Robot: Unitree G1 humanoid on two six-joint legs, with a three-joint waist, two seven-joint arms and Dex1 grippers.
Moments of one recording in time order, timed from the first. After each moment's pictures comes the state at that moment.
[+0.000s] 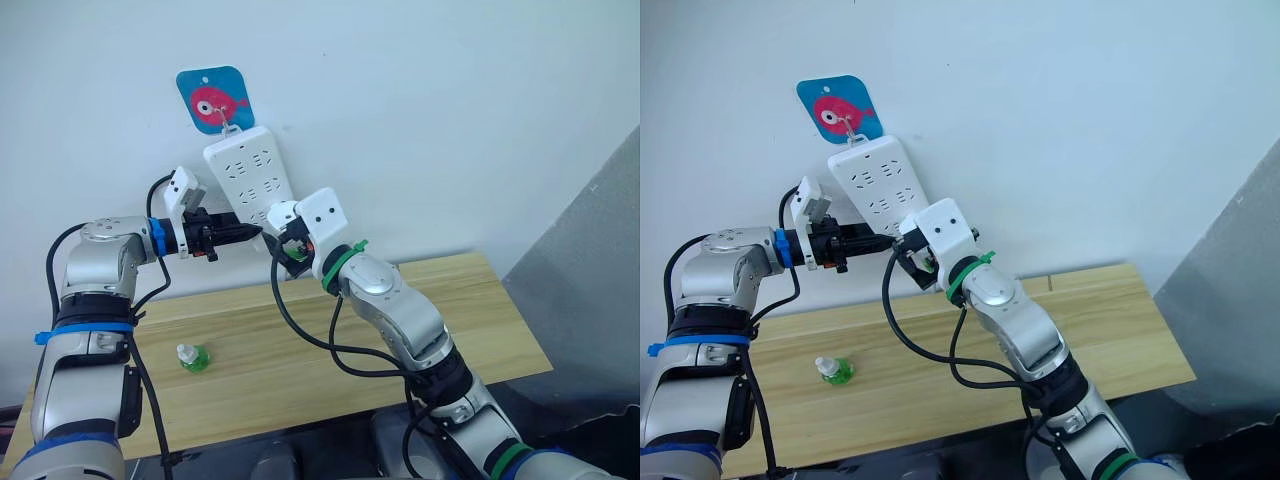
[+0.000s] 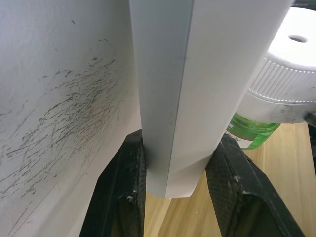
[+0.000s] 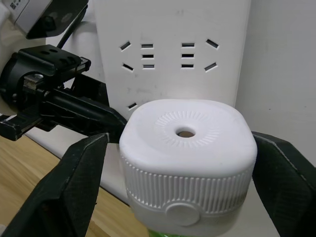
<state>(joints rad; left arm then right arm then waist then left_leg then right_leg) -0.74 0.72 0.09 0.55 -0.31 0.41 -1.28 -0.62 0.11 0.41 -0.15 0.09 0.66 0.12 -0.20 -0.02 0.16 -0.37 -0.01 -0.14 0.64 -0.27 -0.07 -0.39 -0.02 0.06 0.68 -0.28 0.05</state>
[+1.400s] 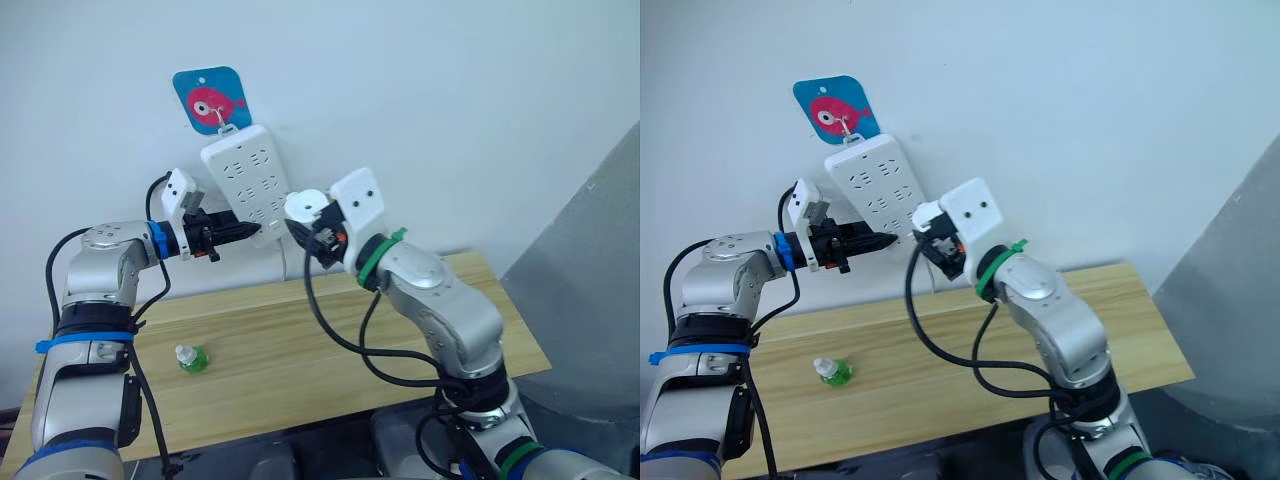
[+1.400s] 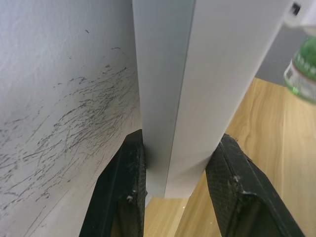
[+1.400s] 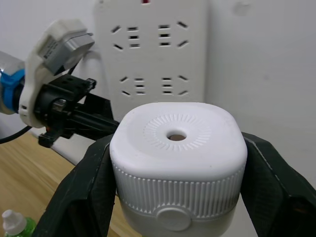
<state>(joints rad) -0.67 0.73 0.11 0.50 -0.34 0.36 -1.19 -0.58 -0.01 0.25 -0.53 0.17 0.98 0.25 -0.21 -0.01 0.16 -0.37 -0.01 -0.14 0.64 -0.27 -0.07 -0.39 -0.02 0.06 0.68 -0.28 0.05</state>
